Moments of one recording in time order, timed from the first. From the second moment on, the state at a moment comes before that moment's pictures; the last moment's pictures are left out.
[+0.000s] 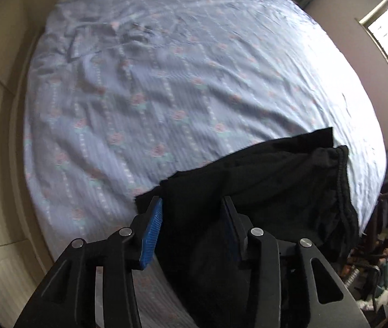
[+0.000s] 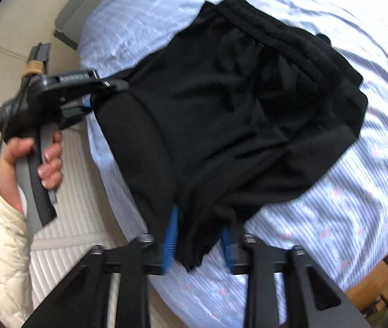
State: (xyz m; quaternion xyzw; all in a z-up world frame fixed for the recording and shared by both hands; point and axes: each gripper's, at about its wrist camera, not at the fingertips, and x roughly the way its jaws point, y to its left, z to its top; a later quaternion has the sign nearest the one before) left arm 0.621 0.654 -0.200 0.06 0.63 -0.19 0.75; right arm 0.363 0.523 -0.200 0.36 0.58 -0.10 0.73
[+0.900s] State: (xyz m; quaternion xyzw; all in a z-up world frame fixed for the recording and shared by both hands) left arm 0.328 0.507 -0.011 0.11 0.45 -0.22 0.86; right arm 0.235 0.322 -0.018 0.14 0.44 -0.09 0.88
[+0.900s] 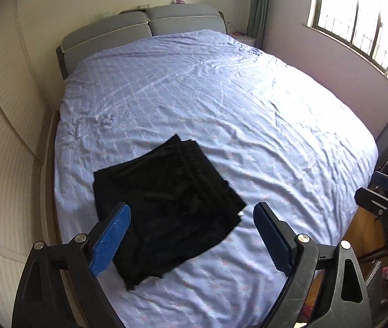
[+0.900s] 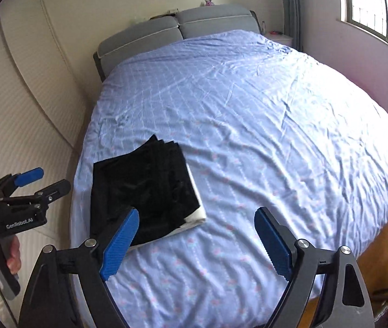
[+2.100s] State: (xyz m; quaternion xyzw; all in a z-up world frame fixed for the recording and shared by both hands) left arm 0.162 0.162 0.050 0.01 0.39 -0.13 0.91; right arm 0.116 -0.038 0.066 0.06 0.37 0.04 0.92
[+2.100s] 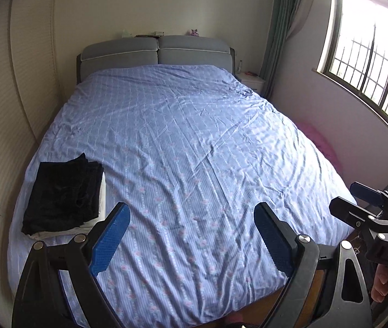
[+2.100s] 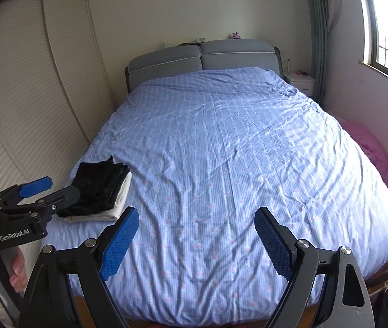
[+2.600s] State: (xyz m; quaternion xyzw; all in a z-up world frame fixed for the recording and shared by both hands) left arm 0.111 0.068 0.071 0.02 0.37 -0.12 0.92; right arm 0.071 -0.146 0.086 0.07 0.35 0.06 0.93
